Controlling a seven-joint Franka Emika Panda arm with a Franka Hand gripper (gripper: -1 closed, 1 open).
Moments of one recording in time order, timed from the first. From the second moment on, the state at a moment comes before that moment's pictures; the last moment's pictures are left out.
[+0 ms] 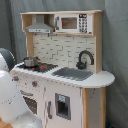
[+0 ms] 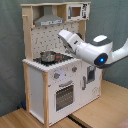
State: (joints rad) arm -1.02 -0.37 2.15 -1.62 -1.48 1.90 0.42
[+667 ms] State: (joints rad) arm -1.07 -0.34 2.15 -1.55 -1.30 1.90 0.48
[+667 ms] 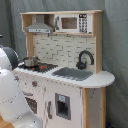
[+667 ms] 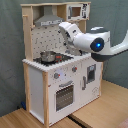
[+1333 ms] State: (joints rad) arm -1.12 -0.34 2.15 -1.51 -1.11 1.95 0.49
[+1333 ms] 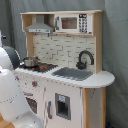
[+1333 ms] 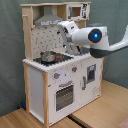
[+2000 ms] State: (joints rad) arm -1.19 -0.32 2.15 -1.47 -0.92 1.99 0.49
